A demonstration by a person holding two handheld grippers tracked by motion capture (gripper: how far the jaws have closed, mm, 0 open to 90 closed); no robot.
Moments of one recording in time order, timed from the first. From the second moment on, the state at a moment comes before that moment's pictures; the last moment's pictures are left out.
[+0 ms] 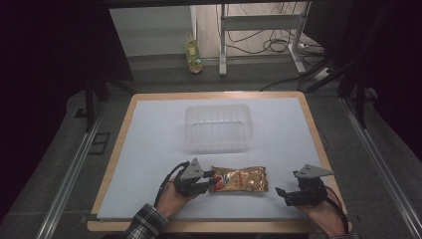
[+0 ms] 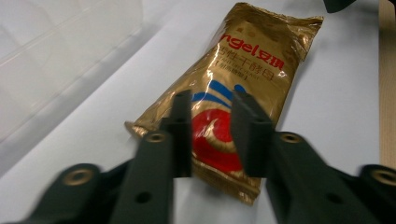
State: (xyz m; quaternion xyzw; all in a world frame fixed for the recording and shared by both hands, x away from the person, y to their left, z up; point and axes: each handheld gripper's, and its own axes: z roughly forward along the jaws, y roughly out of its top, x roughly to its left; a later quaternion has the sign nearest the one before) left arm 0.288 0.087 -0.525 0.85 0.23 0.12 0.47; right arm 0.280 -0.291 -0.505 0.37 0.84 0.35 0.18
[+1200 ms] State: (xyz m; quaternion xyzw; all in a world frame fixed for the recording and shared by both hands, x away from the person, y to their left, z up) left arm 0.299 0.082 -0.545 0.88 0.22 0.13 0.39; right arm 0.281 -0.290 -0.497 0.39 0.84 0.36 0.14
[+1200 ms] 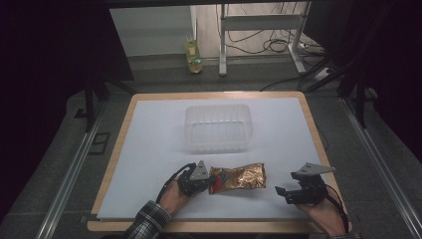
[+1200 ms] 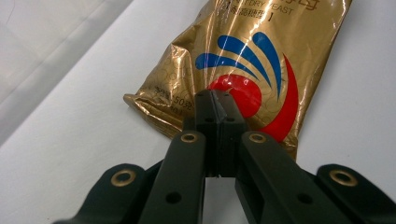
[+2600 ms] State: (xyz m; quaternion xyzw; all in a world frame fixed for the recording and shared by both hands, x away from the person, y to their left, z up) left arm 0.301 0.083 -0.544 0.88 0.22 0.12 0.40; right arm 0.324 -0.226 -0.501 0.42 0.81 0.40 -0.05
